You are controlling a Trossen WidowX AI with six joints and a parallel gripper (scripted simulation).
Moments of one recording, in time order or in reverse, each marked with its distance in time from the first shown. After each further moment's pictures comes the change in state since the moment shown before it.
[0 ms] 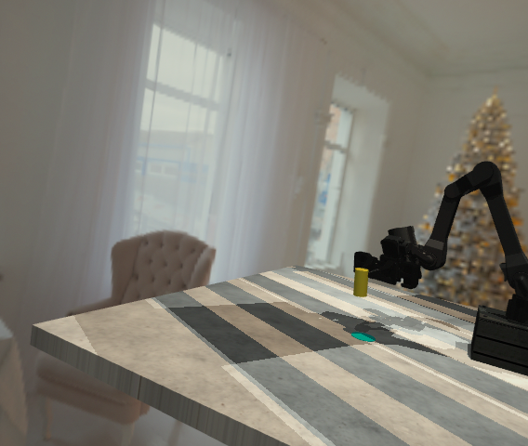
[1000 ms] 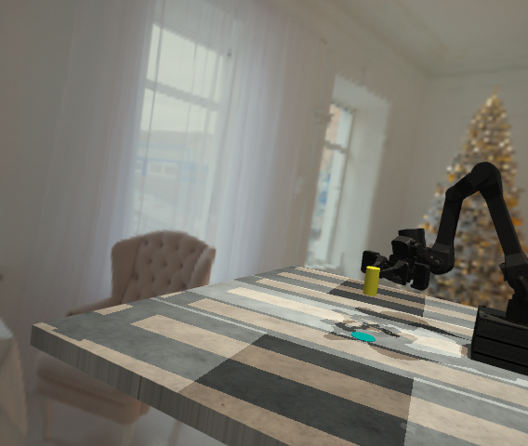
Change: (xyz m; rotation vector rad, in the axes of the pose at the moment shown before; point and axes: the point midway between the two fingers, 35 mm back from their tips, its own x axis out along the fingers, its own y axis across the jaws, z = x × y) arm -0.016 0.020 0.003 -0.041 -0.058 0.047
